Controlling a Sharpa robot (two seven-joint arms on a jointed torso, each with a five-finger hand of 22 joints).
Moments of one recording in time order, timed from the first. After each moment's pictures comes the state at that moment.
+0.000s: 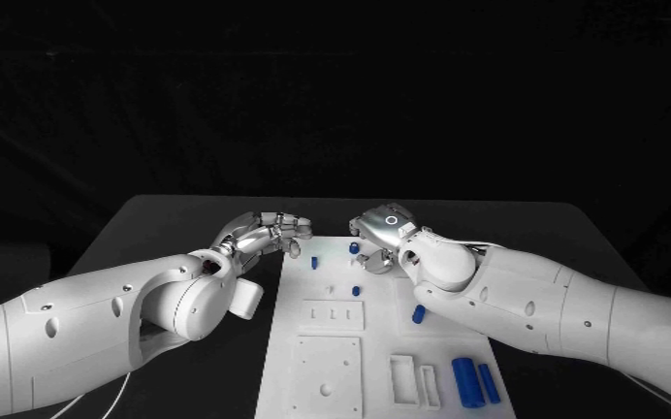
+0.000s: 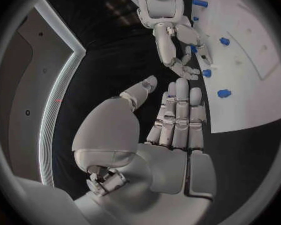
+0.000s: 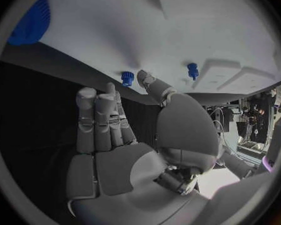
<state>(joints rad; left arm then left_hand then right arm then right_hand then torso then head) 1.36 -0.82 -0.17 1.52 -0.04 -0.32 0.30 1.14 -0.10 0.52 -0.24 0.10 0.77 0.19 0.35 0.44 1.15 0.12 0.17 0.13 1.00 0.02 0.83 0.58 0.04 0.71 -0.07 0.84 1.18 1.29 -0.49 -0.11 1.17 -1.99 -0.42 -0.25 1.07 -0.30 0.72 -0.16 0.05 0.86 0.18 0.32 0.38 1.16 0.09 0.06 0.21 1.29 -0.01 1.15 0.73 0.19 1.21 -0.03 0.94 1.31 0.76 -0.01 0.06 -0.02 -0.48</state>
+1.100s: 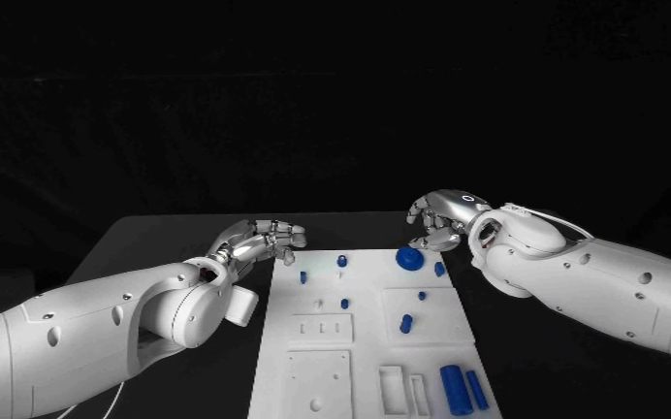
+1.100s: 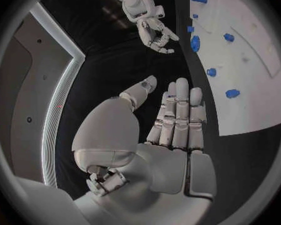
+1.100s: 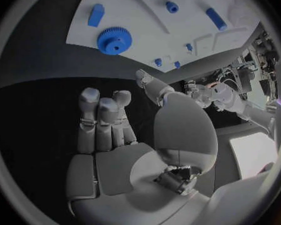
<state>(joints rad) 1.35 -0.81 -0.17 1.48 -0.06 -0.32 0.31 1.14 -0.10 0.52 -0.24 0.10 0.77 0.19 0.35 0.44 1.15 0.12 0.17 0.13 1.00 0.02 0.83 0.57 0.03 0.71 -0.07 0.84 1.18 1.33 -0.77 0.00 1.29 -1.57 -0.30 -0.16 1.10 -0.30 0.65 -0.15 0.08 0.87 0.13 0.32 0.40 1.20 0.00 0.96 1.03 1.30 -0.10 1.27 0.81 0.21 1.24 -0.05 0.98 1.31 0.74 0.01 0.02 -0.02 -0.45</state>
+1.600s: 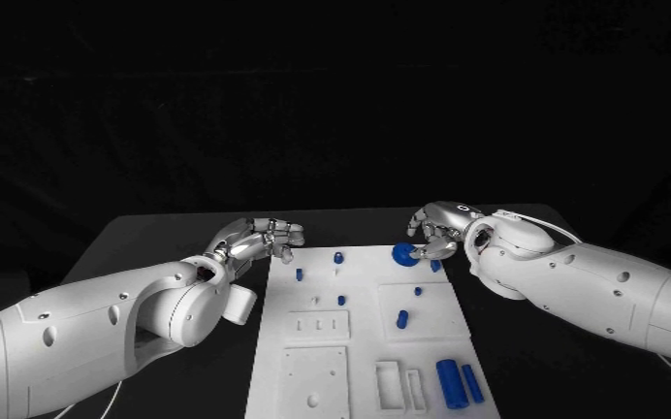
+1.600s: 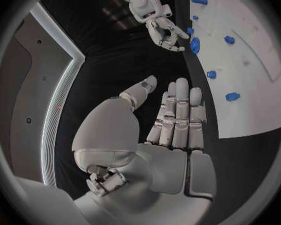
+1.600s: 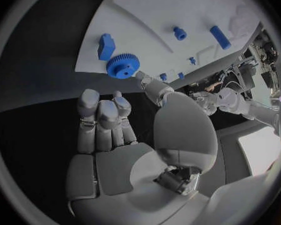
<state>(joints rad) 1.35 -0.81 -0.17 1.48 -0.06 -0.32 0.31 1.14 -0.10 0.52 -0.24 0.10 0.77 0.19 0.35 0.44 1.15 0.12 0.17 0.13 1.00 0.02 0.83 0.57 0.04 0.71 -0.07 0.84 1.18 1.29 -0.73 0.00 1.21 -1.54 -0.23 -0.14 1.10 -0.30 0.65 -0.12 0.09 0.86 0.13 0.30 0.39 1.15 0.02 1.14 1.18 1.29 -0.09 1.32 0.89 0.21 1.24 -0.06 1.06 1.31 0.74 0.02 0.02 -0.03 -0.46</state>
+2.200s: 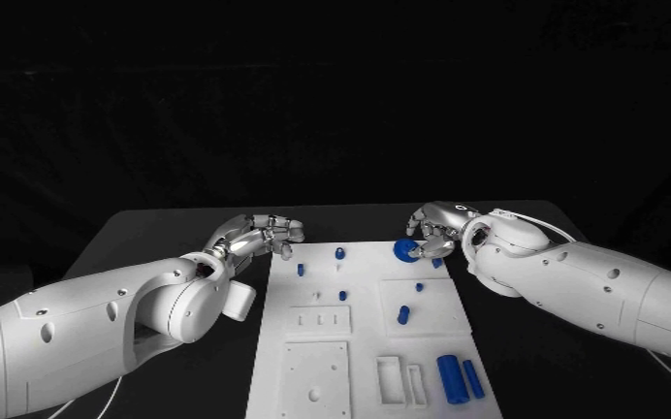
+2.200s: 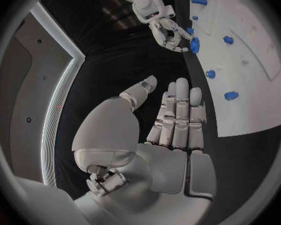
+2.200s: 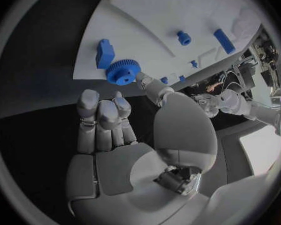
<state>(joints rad) 1.35 -0.82 -0.17 1.49 -0.06 -0.32 0.31 1.14 -0.10 0.53 -0.24 0.10 0.77 0.19 0.35 0.44 1.15 0.12 0.17 0.13 1.00 0.02 0.83 0.57 0.04 0.71 -0.07 0.84 1.18 1.28 -0.70 0.00 1.17 -1.54 -0.23 -0.13 1.09 -0.29 0.64 -0.12 0.10 0.85 0.14 0.30 0.39 1.15 0.02 1.15 1.19 1.29 -0.09 1.32 0.90 0.20 1.23 -0.07 1.07 1.31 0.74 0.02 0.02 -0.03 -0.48</state>
